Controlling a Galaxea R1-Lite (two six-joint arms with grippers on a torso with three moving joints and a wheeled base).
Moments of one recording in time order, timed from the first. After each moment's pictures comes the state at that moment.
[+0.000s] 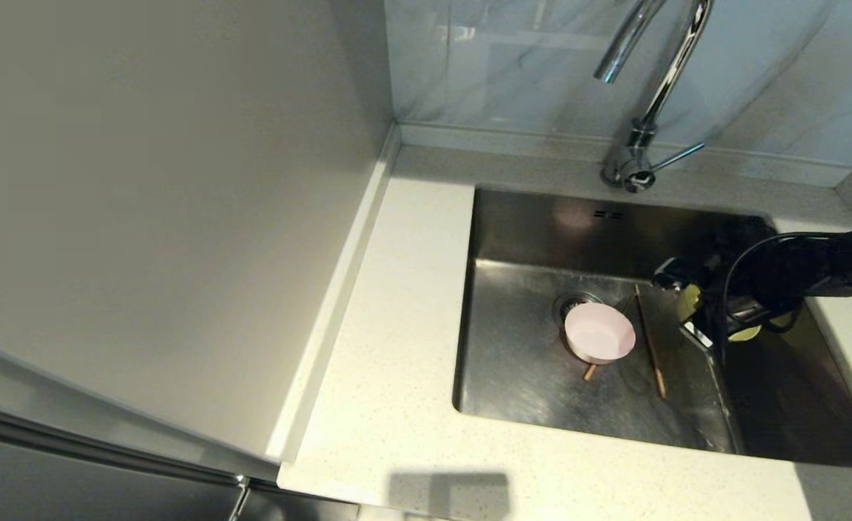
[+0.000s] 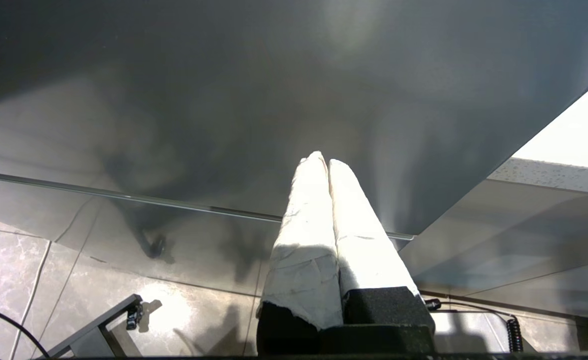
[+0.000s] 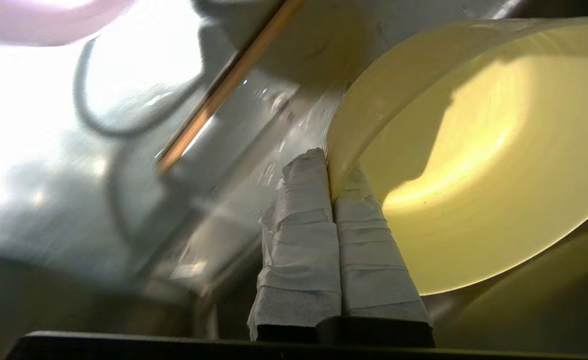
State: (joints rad) left arm 0.00 0.00 0.00 0.00 0.02 -0.02; right arm -0.11 2.15 -1.51 0.27 -0.16 -0.68
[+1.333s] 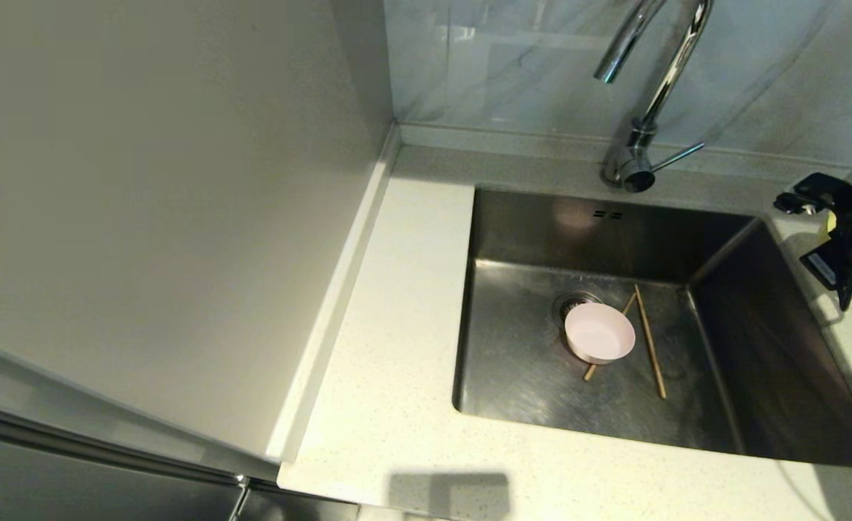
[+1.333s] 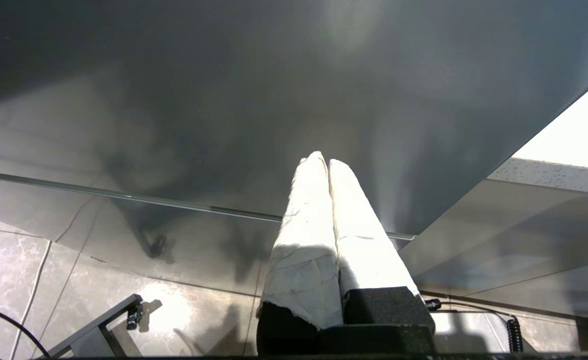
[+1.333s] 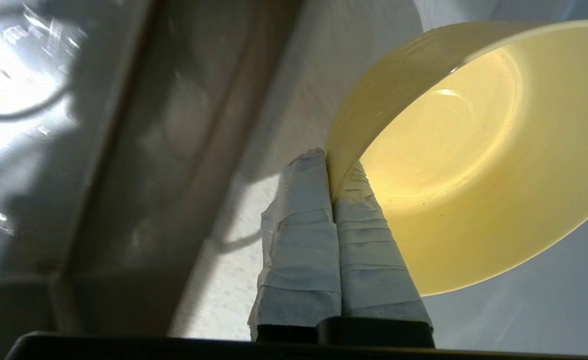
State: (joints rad) left arm 0.00 0.00 0.00 0.00 0.02 -0.02; right arm -0.28 1.86 -1.54 0.27 -0.34 -0.68
